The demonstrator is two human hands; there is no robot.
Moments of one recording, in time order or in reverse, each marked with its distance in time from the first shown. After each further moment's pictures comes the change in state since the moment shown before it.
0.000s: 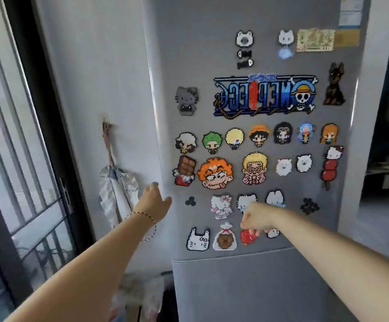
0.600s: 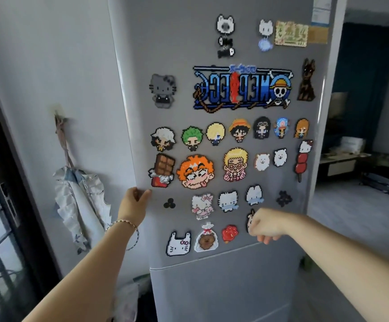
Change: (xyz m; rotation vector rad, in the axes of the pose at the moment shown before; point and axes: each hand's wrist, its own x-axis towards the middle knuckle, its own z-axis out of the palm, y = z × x) left_hand 0.051 -0.016 0.043 -0.549 0.103 -0.003; right_hand -0.004 0.040 0.005 0.077 -0.007 0.222
